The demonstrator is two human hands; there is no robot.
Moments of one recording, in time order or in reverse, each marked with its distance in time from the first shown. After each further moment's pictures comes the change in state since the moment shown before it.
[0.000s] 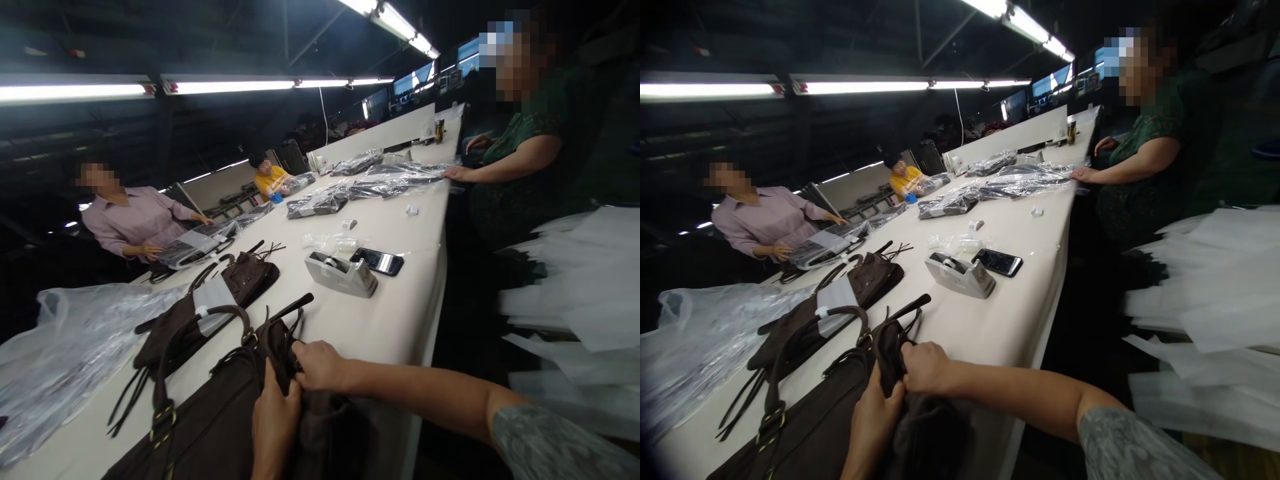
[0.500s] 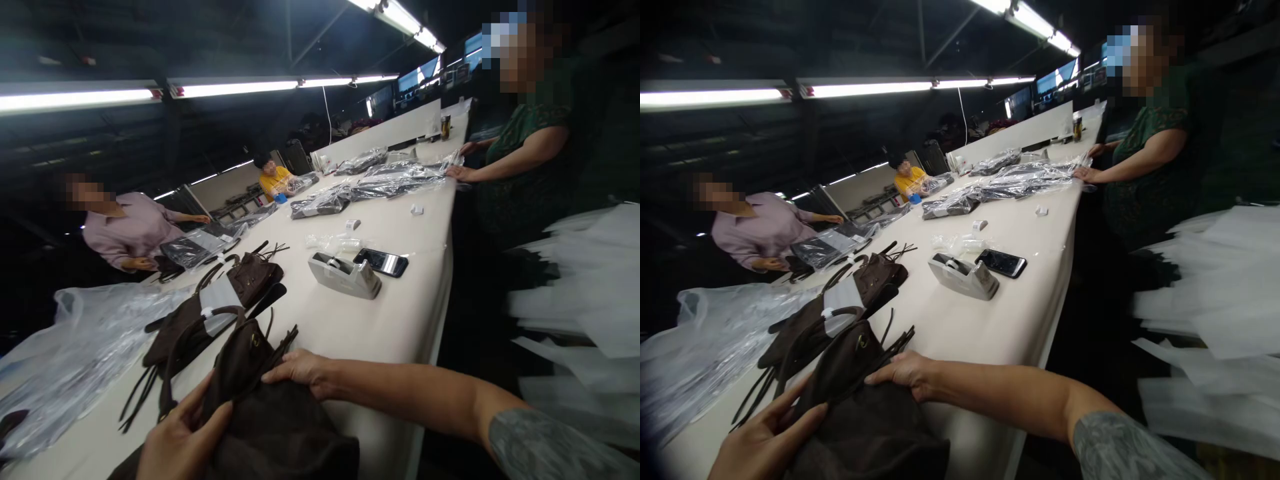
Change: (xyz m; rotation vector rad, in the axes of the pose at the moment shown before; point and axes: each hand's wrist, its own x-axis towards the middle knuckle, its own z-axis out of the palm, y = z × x) left_hand -0.004 -0.051 -0.102 -0.178 0.350 0.067; right_hand 0.017 -0.030 0.003 1.431 -0.363 0.325
